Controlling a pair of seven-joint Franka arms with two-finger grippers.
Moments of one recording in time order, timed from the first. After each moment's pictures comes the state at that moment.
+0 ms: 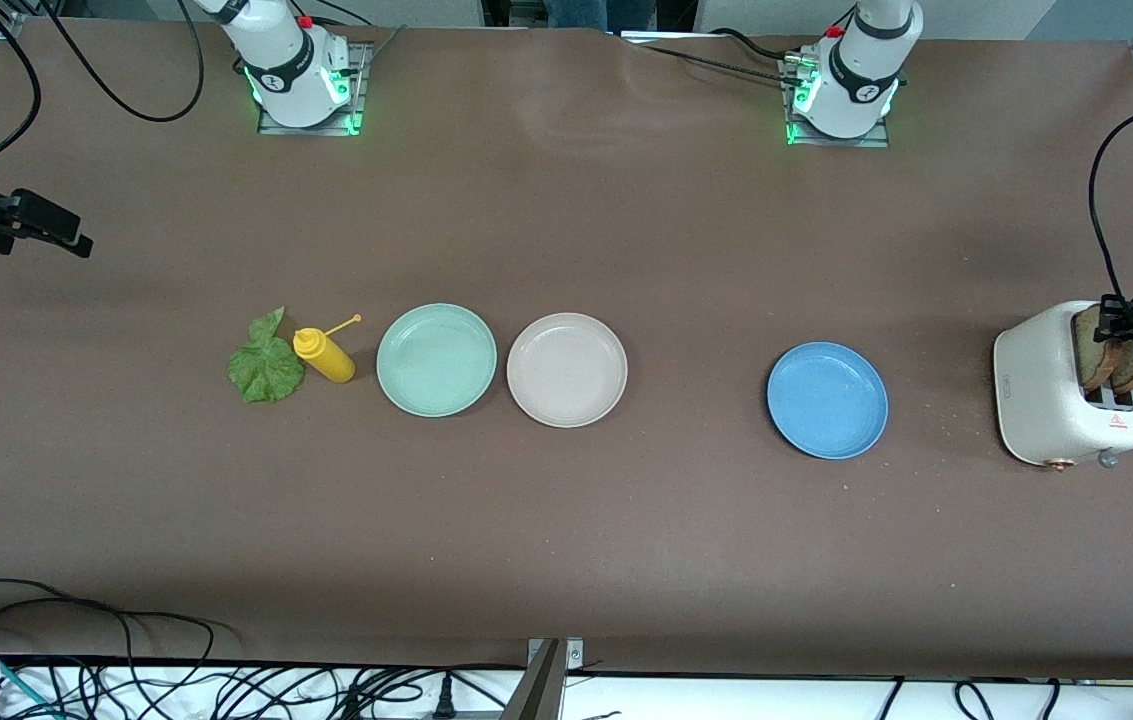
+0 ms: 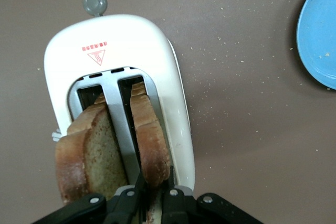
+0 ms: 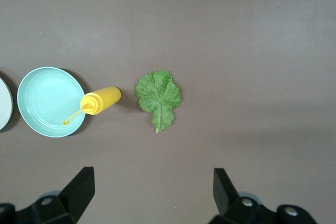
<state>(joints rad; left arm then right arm) 0.29 0.23 0.09 -1.87 0.06 2.04 0.64 0.00 -0.02 -0.08 -1.70 0.06 1.65 -0.04</state>
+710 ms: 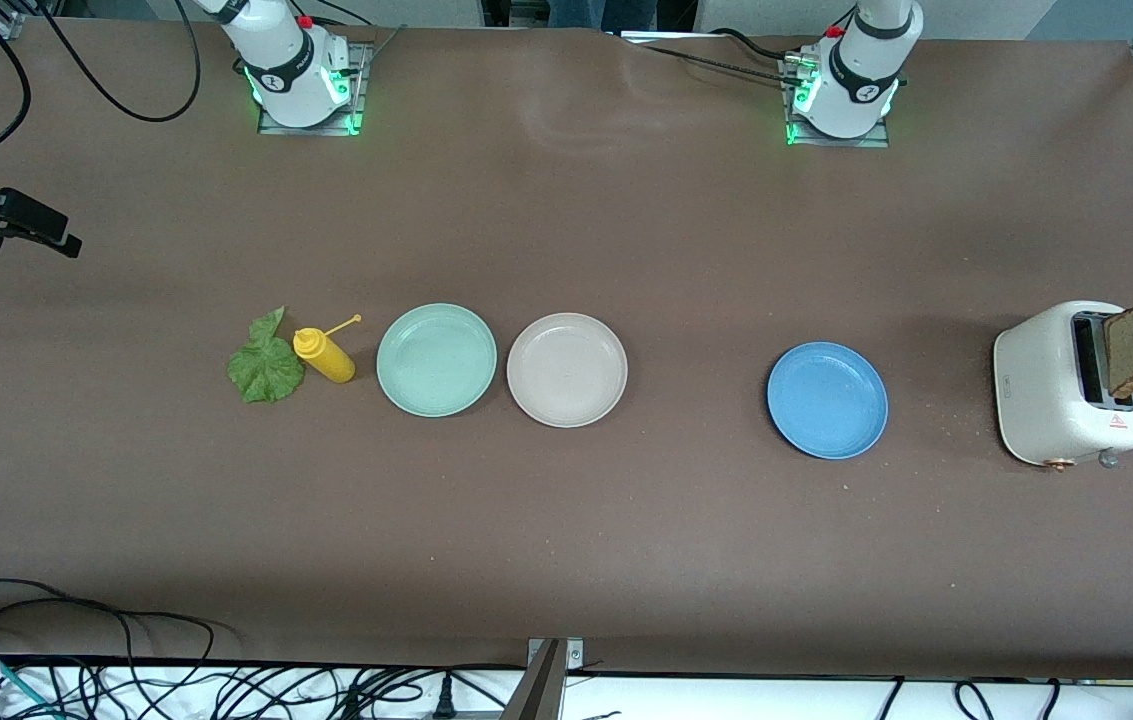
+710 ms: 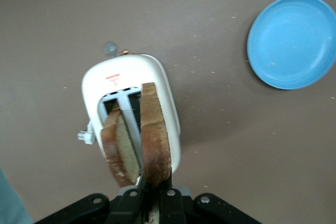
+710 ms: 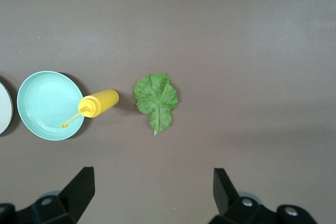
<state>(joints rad) 0.28 0.22 0.04 -1.57 0.03 1.69 0.67 0.00 -0.02 -0.10 -1.69 0.06 1.65 -0.04</state>
